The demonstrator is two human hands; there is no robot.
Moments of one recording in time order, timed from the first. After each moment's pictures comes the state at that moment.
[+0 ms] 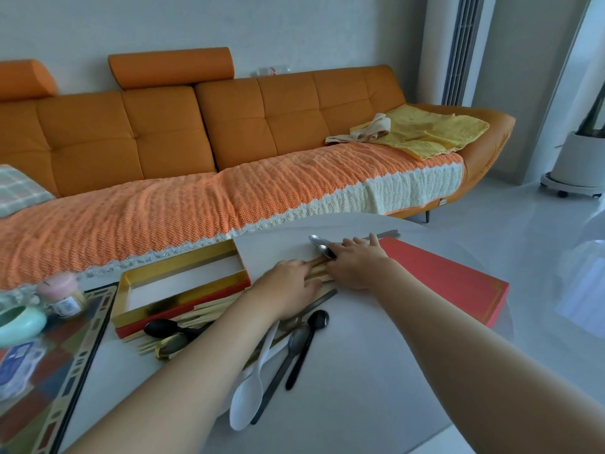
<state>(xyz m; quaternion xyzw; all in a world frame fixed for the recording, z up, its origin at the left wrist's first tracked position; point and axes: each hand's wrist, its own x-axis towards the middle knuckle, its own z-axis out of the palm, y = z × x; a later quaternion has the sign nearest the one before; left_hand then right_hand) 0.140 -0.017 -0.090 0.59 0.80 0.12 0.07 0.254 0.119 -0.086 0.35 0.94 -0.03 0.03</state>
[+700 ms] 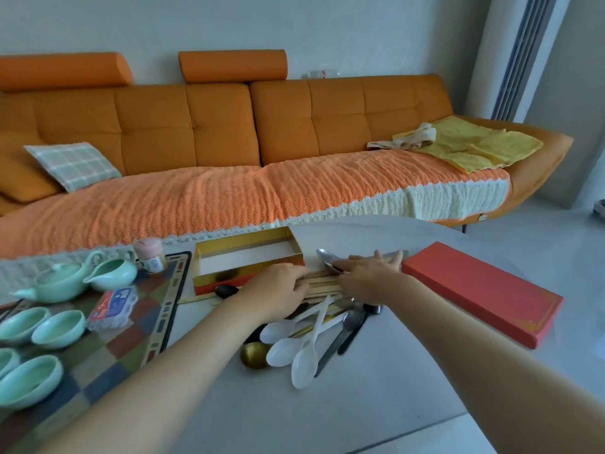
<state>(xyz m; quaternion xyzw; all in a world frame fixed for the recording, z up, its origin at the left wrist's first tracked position) 0.113 -0.139 -0.069 0.55 0.82 0.17 0.05 0.237 0.023 -0.070 0.32 0.94 -0.07 0.09</state>
